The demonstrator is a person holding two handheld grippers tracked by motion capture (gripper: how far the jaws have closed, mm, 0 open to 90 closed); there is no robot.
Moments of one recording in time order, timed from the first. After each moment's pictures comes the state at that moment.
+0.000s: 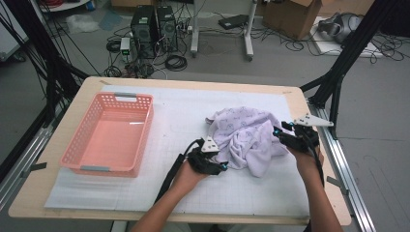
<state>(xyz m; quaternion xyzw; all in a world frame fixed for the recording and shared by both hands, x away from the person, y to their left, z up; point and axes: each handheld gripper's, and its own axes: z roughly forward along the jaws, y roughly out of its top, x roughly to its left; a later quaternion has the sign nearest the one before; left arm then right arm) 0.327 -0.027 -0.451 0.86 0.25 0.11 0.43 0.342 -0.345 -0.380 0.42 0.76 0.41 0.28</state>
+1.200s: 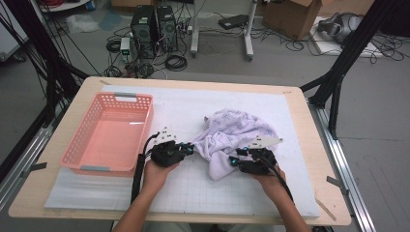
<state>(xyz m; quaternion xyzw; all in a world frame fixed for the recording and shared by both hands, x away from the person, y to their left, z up) 0.328 0.085 -0.434 0.75 0.37 0.11 0.53 0.313 -0.233 -0.426 0.33 0.83 0.43 0.12</state>
